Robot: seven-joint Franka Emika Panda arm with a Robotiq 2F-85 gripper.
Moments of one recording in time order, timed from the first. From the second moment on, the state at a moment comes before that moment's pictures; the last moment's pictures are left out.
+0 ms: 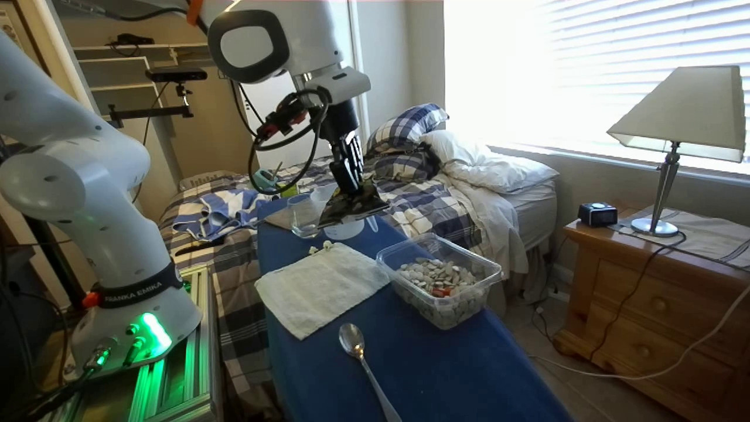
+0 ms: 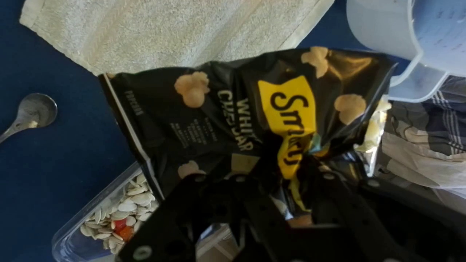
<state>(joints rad) -0.24 -0.44 -0.16 -2.66 0.08 2.41 0.21</state>
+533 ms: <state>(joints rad) -0.24 -0.39 -0.23 -2.56 0.08 2.44 -0.03</state>
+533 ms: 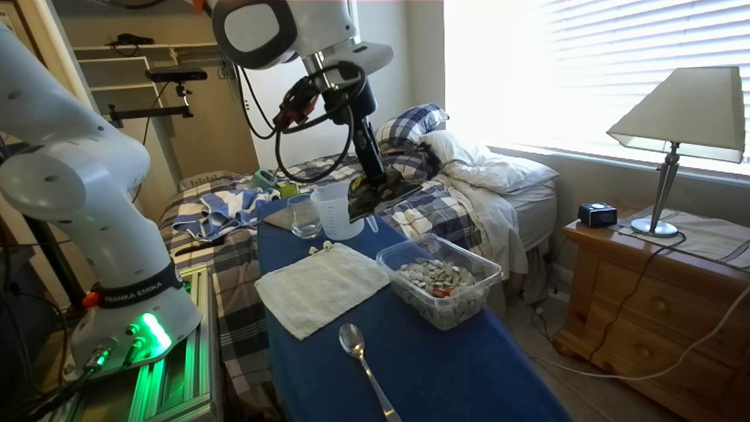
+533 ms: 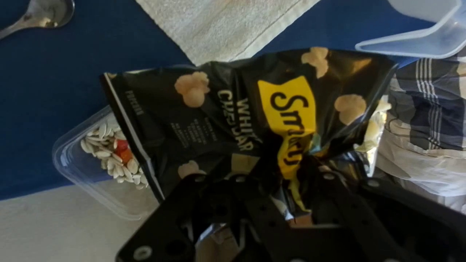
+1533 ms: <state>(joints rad) -0.21 -0.18 -0.40 -2.45 0.10 2.74 -0.56</state>
